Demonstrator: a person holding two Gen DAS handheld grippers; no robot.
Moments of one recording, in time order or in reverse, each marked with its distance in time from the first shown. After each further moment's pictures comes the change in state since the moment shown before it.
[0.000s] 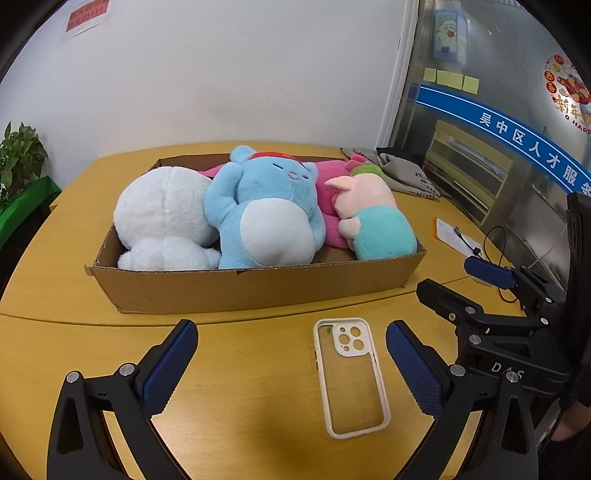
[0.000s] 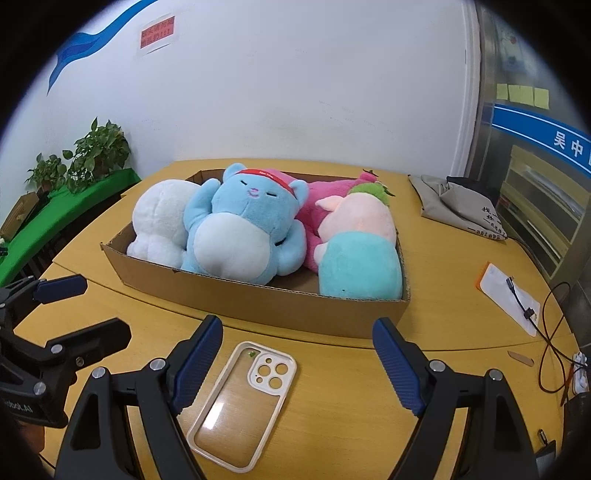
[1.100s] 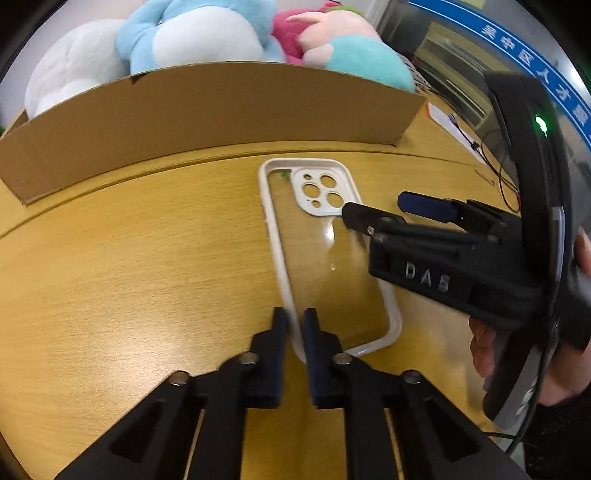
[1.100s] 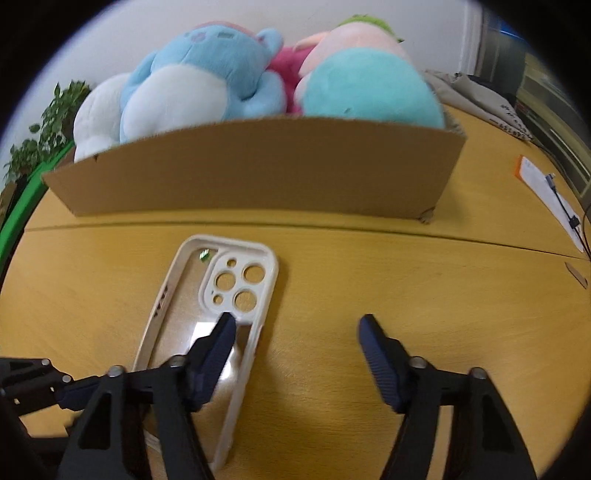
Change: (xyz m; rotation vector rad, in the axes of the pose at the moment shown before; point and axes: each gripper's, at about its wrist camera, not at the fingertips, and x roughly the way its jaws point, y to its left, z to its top) left arm 0.086 -0.029 -0.083 -0.009 0.406 -0.107; right arm 0.106 -0.009 -0.073 0.066 0.324 0.018
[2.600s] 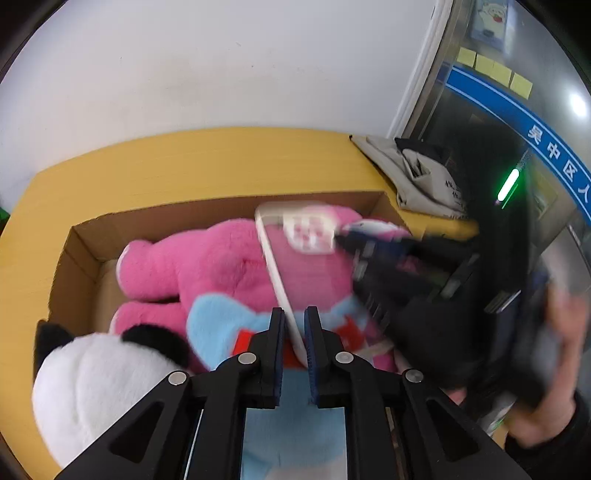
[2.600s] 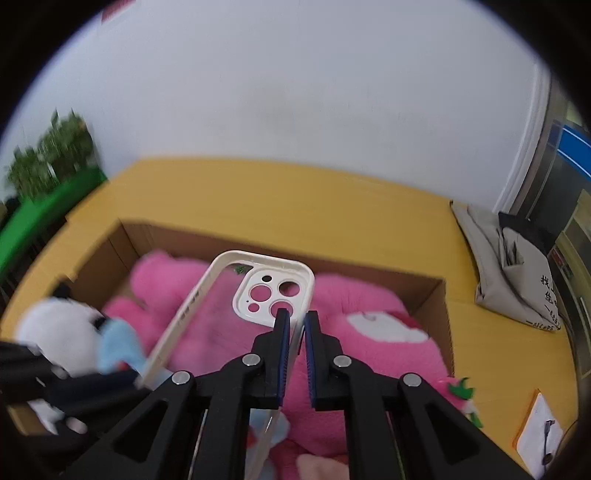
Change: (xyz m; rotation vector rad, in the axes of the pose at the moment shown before) left arm -0.023 0.073 0.312 0.027 -0.231 0.025; right arm 0.060 0.013 0.305 -0.129 -0.173 -0.038
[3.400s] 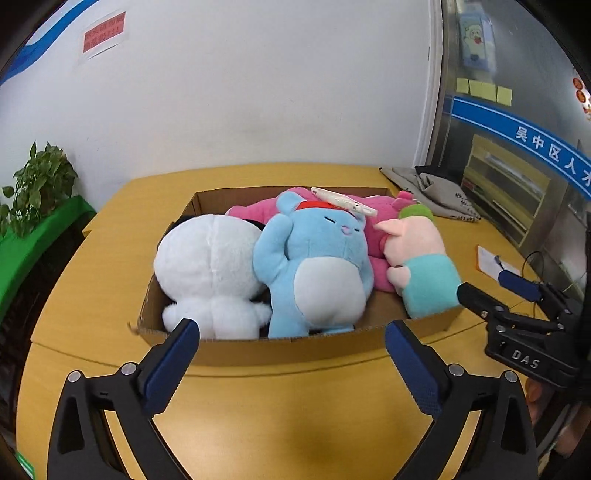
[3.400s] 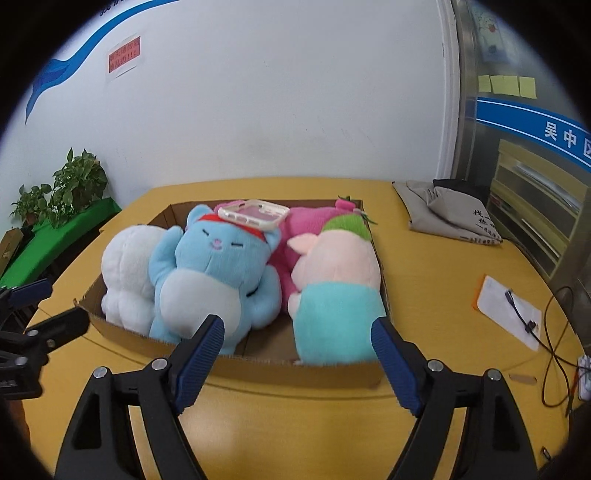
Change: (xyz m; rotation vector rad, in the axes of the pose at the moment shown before) left arm -0.167 -0.036 -0.190 -0.029 -0.229 0.254; right arm -0.210 -0.002 -0.177 0.156 -0.178 -0.029
